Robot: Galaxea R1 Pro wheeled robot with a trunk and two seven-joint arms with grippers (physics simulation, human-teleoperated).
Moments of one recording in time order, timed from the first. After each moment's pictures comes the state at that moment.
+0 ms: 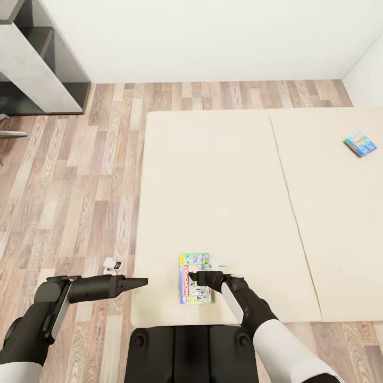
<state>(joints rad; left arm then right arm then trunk) -0.47 0.18 0.17 -1.26 0.00 0.94 -1.57 -0.70 0.17 0.18 -0.64 -0.24 0.38 0.15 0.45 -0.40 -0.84</state>
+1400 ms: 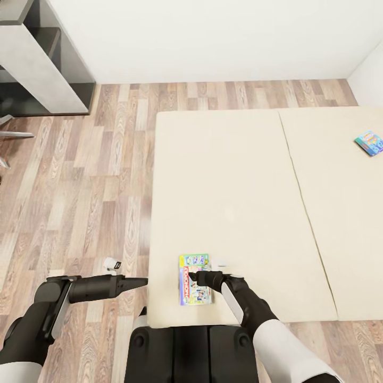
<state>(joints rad) -0.47 0.18 0.17 -1.26 0.00 0.94 -1.57 -0.70 0.17 0.18 -0.64 -0.24 0.38 0.15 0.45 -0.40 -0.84</state>
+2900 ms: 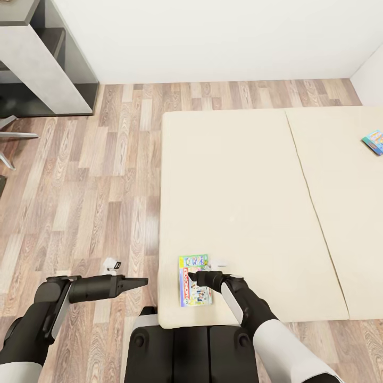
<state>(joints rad) -0.47 0.18 0.17 -1.26 0.00 0.94 -1.57 -0.70 0.17 0.19 -0.64 -0.24 0.38 0.15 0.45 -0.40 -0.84</state>
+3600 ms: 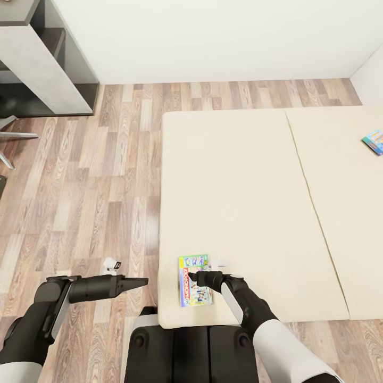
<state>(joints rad) -0.47 0.18 0.17 -1.26 0.00 0.94 -1.57 -0.70 0.17 0.19 -0.64 -0.24 0.38 0.15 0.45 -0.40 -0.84</state>
